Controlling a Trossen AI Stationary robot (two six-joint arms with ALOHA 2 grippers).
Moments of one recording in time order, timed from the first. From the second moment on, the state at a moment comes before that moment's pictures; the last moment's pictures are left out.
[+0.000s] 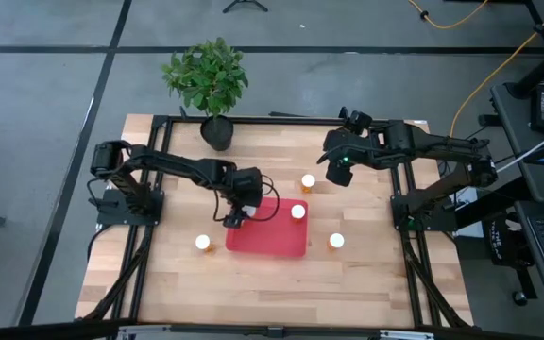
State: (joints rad) left arm 0.07 1.64 1.04 -0.55 0.18 0.21; right arm 0.00 1.45 1.66 -1.30 0.61 0.10
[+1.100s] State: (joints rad) left arm 0.11 1.64 1.41 -0.82 -0.07 0.35; right arm -0.03 1.56 1.66 -1.26 0.37 0.13
